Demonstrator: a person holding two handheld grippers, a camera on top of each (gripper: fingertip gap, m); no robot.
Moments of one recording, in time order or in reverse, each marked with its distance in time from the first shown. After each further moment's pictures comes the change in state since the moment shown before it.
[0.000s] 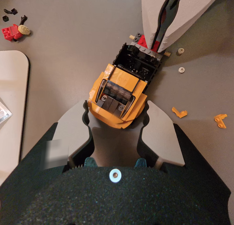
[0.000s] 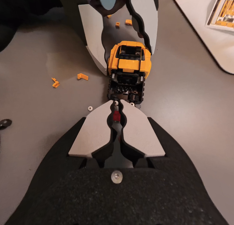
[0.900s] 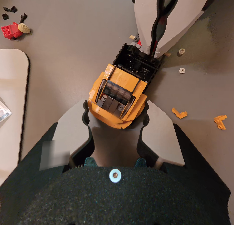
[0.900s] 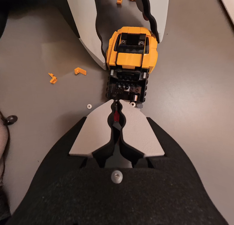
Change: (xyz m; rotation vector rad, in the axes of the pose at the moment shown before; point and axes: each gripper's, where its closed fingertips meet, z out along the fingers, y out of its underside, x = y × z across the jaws) left arm 0.001 0.000 0.001 -0.008 -0.004 -0.009; right arm 0.000 0.007 0.010 -0.165 -0.074 0.044
